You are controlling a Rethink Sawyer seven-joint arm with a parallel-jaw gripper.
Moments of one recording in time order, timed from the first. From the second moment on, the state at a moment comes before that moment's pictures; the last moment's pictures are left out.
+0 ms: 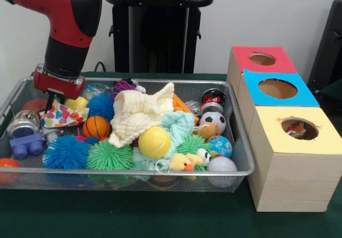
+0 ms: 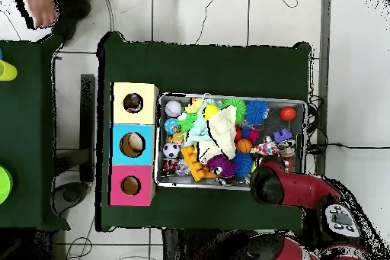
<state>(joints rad) -0.50 -0.40 -0.20 1.64 -0.51 0.00 1.71</state>
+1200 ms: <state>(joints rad) -0.53 -0.60 -0.04 1.74 -0.47 0.13 1.71</state>
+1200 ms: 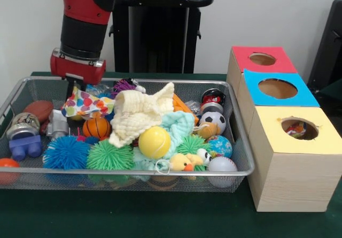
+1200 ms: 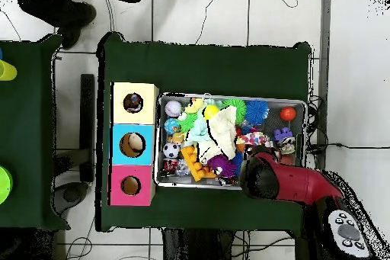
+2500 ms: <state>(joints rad) -0.33 -0.77 -0.02 1.75 -0.30 0.28 1.71</state>
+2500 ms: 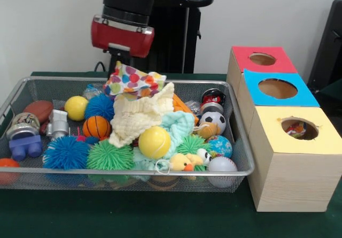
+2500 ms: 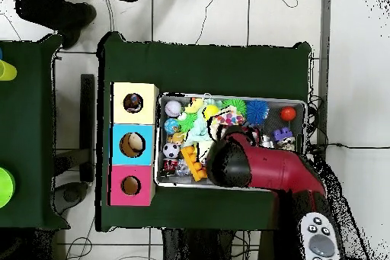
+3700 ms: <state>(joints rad) -0.15 -0.78 -0.09 1.60 -0.07 0.58 1.71</state>
